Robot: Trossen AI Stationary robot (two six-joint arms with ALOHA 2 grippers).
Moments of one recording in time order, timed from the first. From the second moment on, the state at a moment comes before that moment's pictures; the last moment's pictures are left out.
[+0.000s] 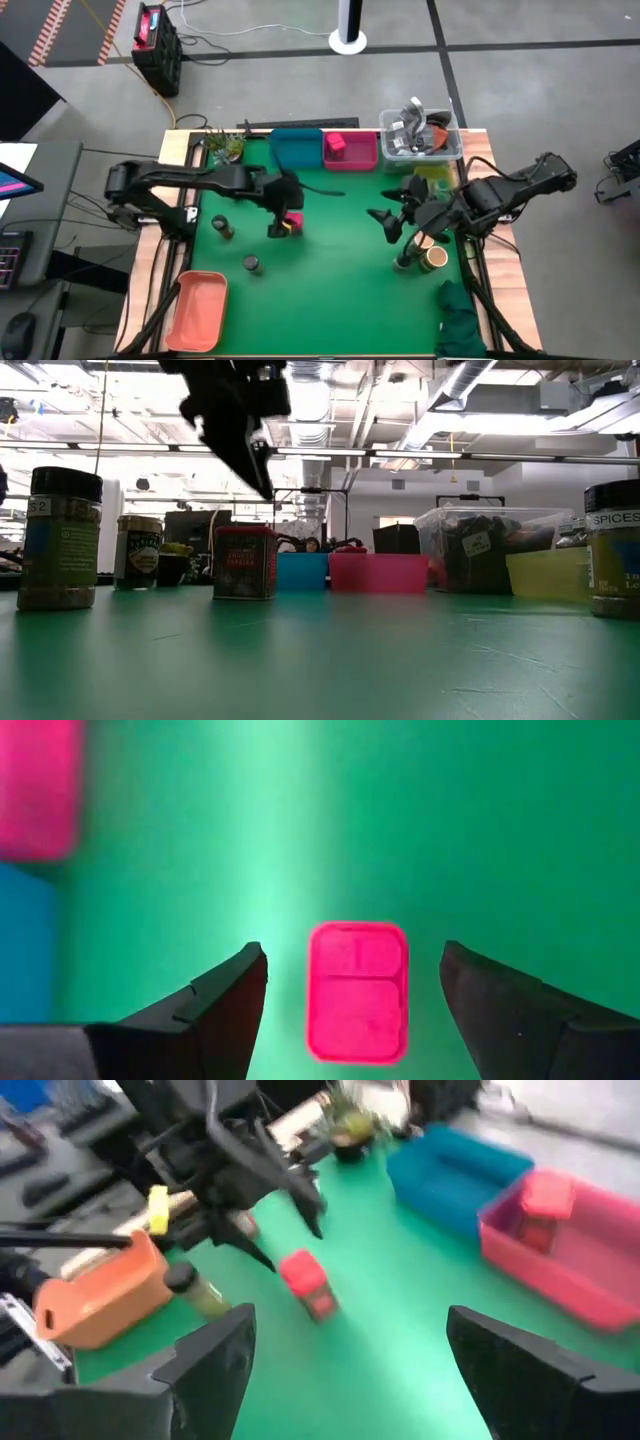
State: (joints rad) left arm 0.09 1.49 1.19 -0.66 0.01 0.16; right arm 0.41 1.20 1.29 -0.77 0.72 0.83
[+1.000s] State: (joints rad) left arm 0.13 1.03 1.19 -0.82 -0.11 -0.08; right arm 0.05 1.77 1.35 -0.27 0.18 0.23
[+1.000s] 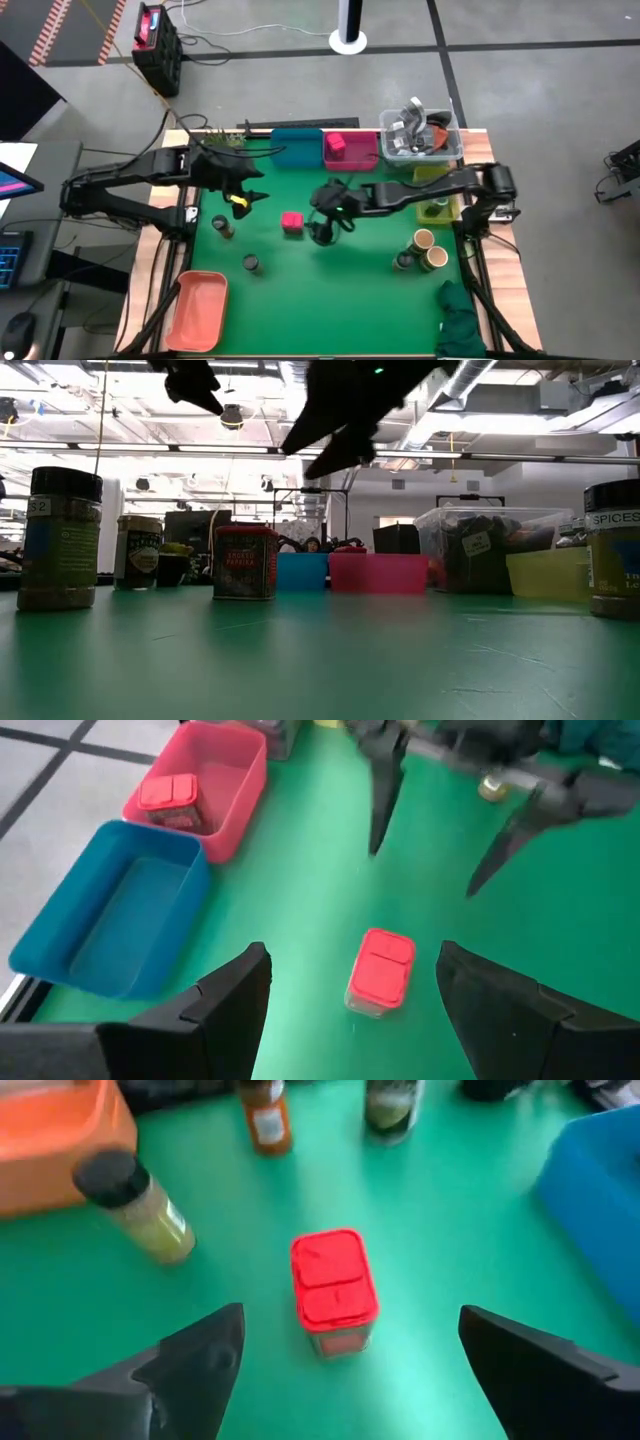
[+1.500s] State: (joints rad) left arm 0.13 0.97 1.19 -0.87 -0.16 -0.11; right arm -0.02 2.12 1.79 -0.58 0.07 0.07
